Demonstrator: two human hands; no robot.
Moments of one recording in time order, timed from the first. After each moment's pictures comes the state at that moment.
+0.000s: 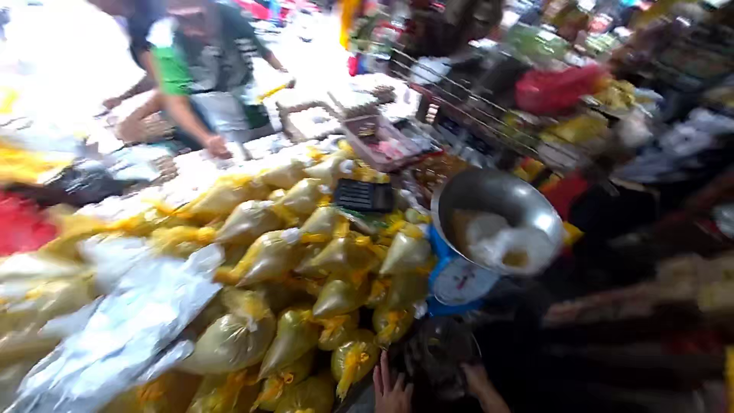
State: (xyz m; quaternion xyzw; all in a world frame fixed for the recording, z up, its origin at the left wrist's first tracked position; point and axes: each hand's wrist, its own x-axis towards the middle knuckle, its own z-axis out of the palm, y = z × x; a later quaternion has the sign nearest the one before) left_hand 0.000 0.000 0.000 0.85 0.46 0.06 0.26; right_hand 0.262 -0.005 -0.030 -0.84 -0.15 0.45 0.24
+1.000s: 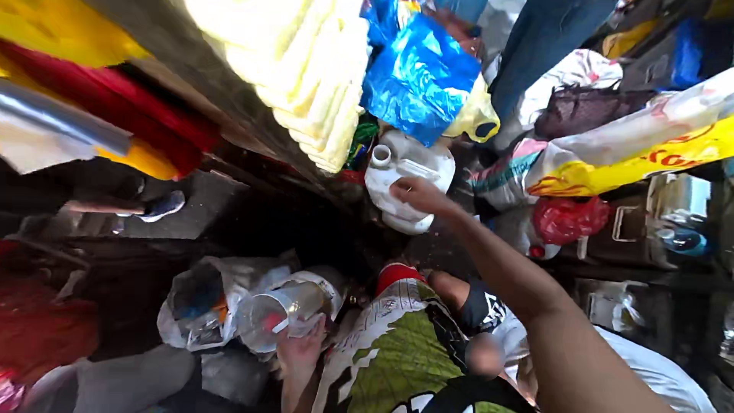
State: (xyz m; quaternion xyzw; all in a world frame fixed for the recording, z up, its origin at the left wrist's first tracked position) left_hand 0.235 -0.109 -0.016 0.43 0.48 -0.16 0.75; right_hand 0.295 -0.557 0.032 -0.82 0.15 0.13 0.53
